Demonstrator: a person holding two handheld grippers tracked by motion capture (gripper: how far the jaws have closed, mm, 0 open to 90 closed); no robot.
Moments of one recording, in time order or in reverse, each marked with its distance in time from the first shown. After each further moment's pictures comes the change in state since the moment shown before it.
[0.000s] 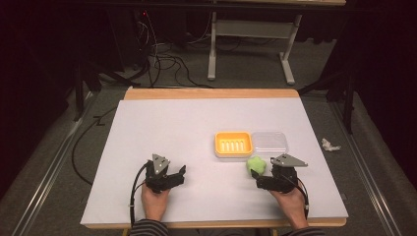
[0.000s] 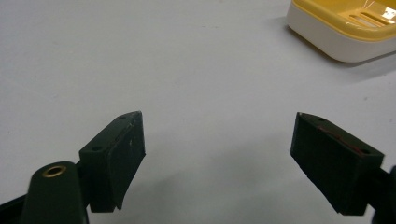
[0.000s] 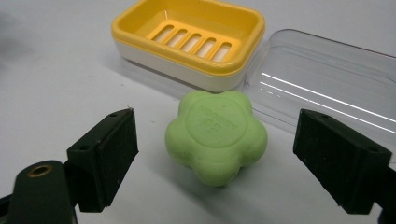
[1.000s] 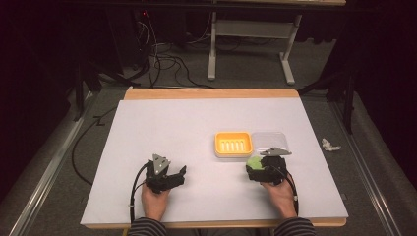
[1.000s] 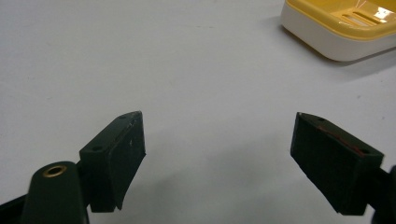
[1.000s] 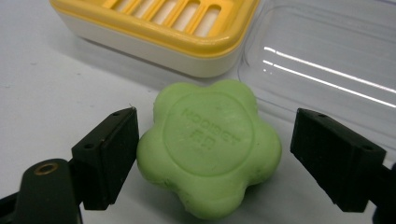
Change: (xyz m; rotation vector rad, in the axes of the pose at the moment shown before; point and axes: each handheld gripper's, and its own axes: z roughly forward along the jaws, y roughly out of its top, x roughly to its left) left arm 0.000 0.000 -0.001 0.012 -0.017 0.000; right arm 0.002 0.010 0.039 0.168 -0.072 0.050
